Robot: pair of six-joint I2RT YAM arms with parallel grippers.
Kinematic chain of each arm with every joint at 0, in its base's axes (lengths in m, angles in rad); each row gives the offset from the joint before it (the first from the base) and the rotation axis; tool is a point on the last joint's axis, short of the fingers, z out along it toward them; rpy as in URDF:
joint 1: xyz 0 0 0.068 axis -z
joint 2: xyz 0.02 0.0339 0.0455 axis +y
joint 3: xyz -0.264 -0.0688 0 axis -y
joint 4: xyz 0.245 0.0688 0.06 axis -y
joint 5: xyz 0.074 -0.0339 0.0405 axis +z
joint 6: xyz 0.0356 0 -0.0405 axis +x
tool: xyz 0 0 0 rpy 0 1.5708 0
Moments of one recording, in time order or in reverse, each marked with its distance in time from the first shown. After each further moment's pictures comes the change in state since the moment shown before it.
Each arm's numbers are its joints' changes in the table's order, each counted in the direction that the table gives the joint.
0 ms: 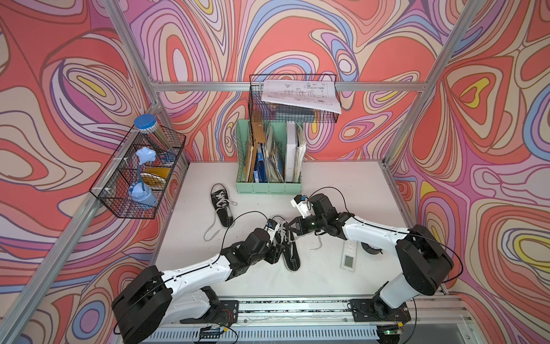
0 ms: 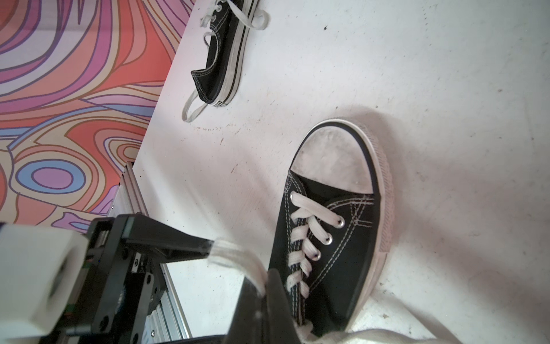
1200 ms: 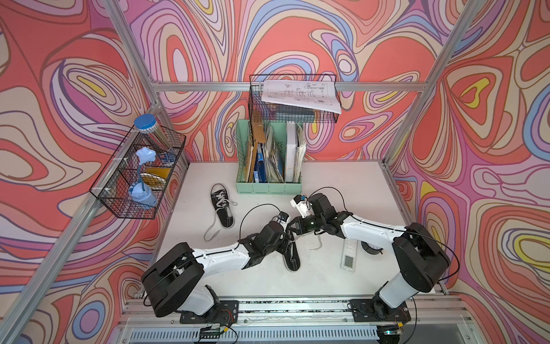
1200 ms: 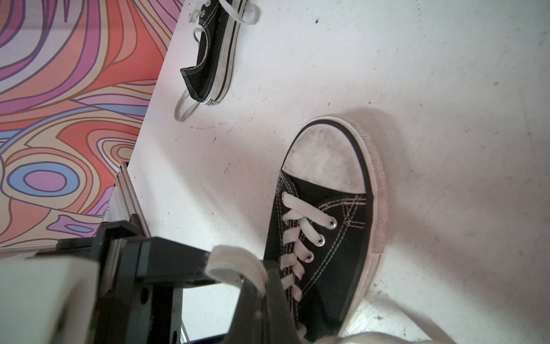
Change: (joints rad) left arm 0.029 0.292 0.151 0.154 0.070 0.033; right arm 0.006 0.029 0.018 -0.016 -0.001 0.000
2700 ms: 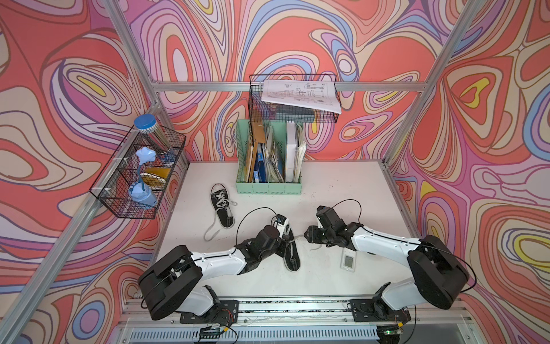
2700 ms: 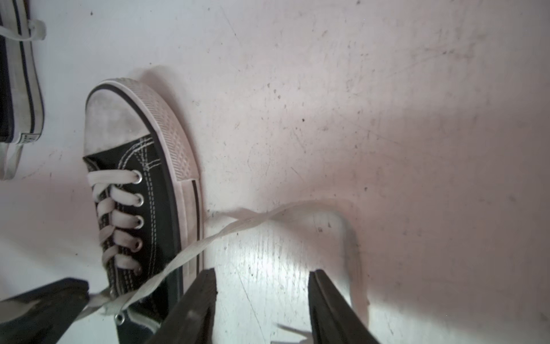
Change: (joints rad) left arm 0.004 -0.042 -0.111 0.151 -0.037 -0.037; right arm -0.014 -0.135 -0.200 -0.138 -0.478 0.248
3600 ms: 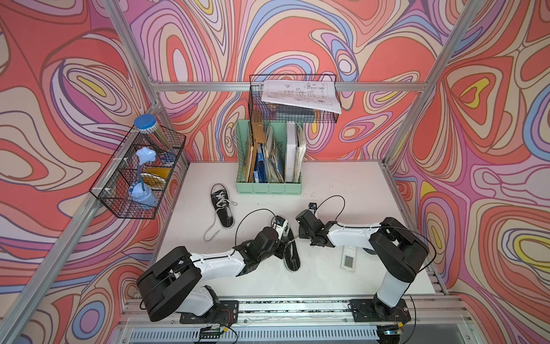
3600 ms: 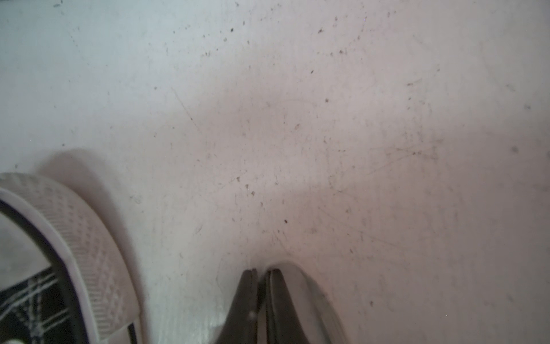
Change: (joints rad) left arm 0.000 -0.017 -0.024 0.008 0.001 0.003; right arm -0.112 0.284 0.147 0.103 -0.399 0.042
